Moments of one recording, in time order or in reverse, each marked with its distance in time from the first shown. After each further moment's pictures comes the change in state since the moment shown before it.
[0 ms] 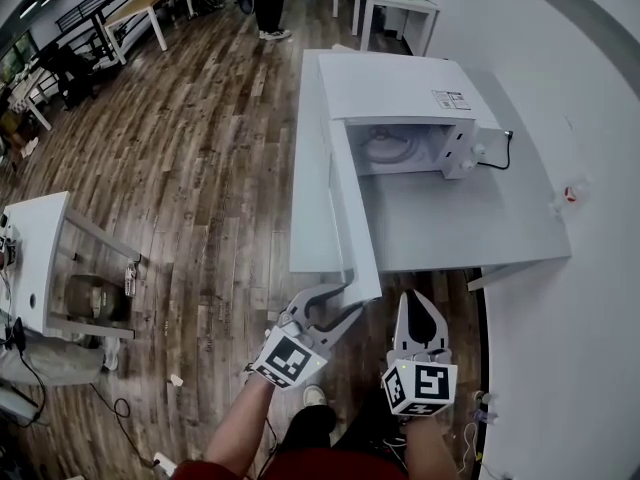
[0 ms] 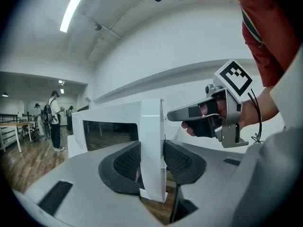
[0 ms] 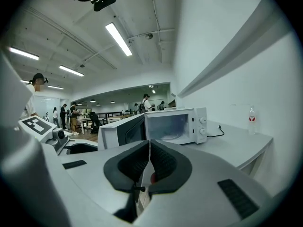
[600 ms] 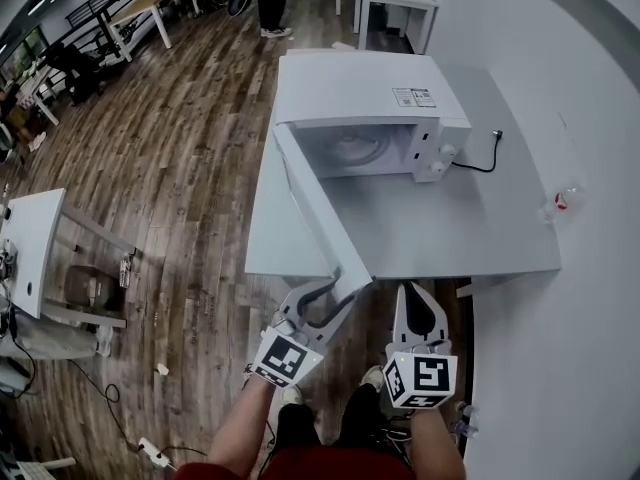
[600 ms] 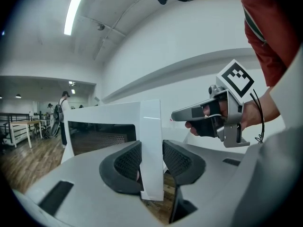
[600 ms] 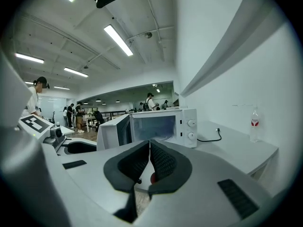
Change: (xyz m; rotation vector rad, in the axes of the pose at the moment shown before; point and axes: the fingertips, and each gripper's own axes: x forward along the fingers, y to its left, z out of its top) left arm 0.108 -0.029 0.028 -0.030 0.022 0.136; right arm 0.012 -0.127 0.017 -0.020 0.014 0.076
